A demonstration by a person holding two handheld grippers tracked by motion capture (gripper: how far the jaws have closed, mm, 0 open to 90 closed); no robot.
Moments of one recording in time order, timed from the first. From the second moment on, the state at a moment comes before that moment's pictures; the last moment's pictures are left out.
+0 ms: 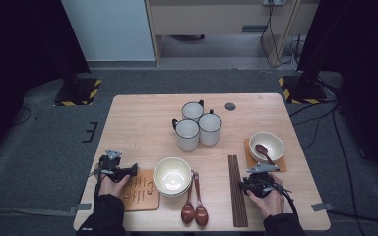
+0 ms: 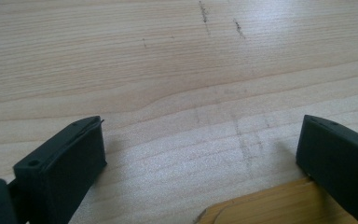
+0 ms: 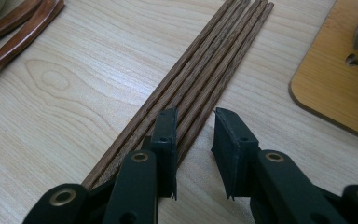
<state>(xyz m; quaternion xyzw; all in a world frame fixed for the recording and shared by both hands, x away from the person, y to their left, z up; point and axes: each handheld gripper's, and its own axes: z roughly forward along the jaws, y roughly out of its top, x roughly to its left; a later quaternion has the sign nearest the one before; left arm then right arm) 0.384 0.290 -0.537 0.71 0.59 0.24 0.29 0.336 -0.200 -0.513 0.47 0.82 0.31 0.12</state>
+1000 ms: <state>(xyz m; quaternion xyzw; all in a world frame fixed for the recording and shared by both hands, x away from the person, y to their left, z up) 0.384 0.290 -0.537 0.71 0.59 0.24 0.29 0.340 -0.203 -0.512 0.47 0.83 0.27 0.13</state>
